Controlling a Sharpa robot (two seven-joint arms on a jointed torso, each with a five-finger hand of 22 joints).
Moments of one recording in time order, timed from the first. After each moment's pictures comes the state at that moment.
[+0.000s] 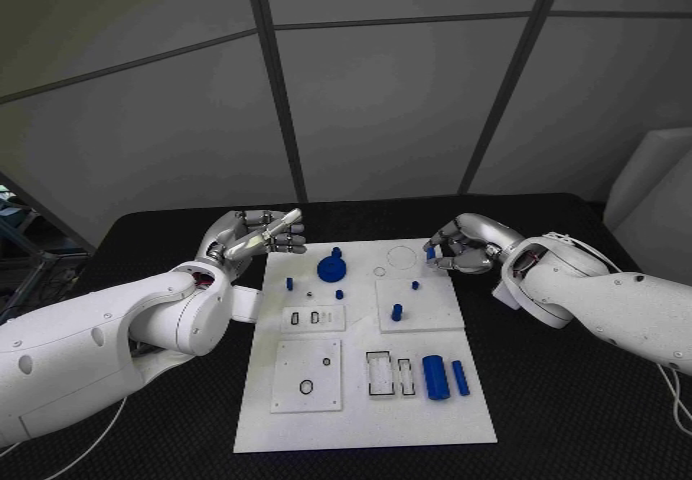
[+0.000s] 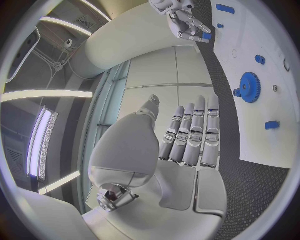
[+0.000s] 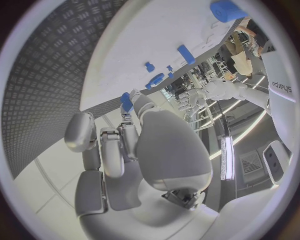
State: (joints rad) left arm 1.12 -0.92 0.08 1.63 -0.14 -0.47 0.36; left_hand 1.31 -0.04 0.09 0.13 0.05 0.91 0.22 0.13 0.07 1.02 0.17 0.11 0.07 1.10 0.12 0.14 0.23 0.18 0.90 0.23 0.42 0.18; right arm 1.17 -0.85 0.06 1.40 -1.30 -0.34 0.03; right_hand 1.43 -0.01 0.21 0.07 0.18 1.07 0.13 0.13 0.08 1.43 0.05 1.37 1.31 1.47 -0.02 1.57 1.31 0.10 1.30 0.09 1.33 1.11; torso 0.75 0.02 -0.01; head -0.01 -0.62
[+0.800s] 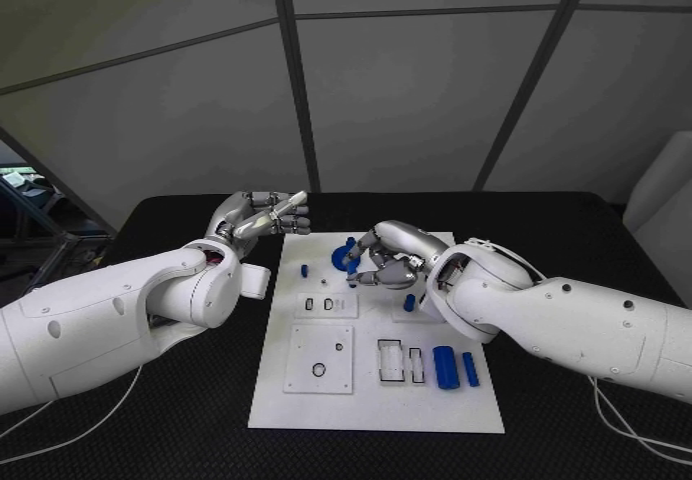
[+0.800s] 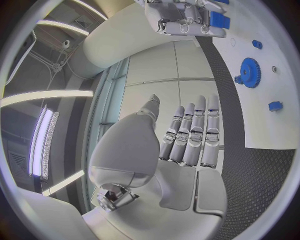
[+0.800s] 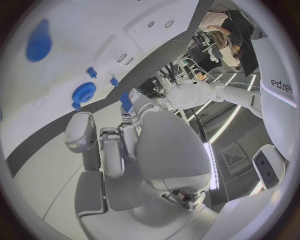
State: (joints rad) left arm 1.13 -0.91 0.08 1.57 -0.14 -0.47 0.36; left_hand 1.32 -0.04 0.09 0.13 0.05 0.91 0.22 0.13 0.07 1.02 0.17 0.11 0.07 1.10 0.12 0.14 0.23 0.18 0.90 0.23 0.42 0.18; right arm 1.17 -0.63 0.02 1.53 -1.33 -0.35 -0.04; right_hand 1.43 -0.01 0.22 0.06 0.18 1.07 0.13 0.12 0.08 1.43 0.04 1.37 1.31 1.47 -0.02 1.57 1.31 0.10 1.30 0.09 1.34 1.12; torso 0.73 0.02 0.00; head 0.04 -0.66
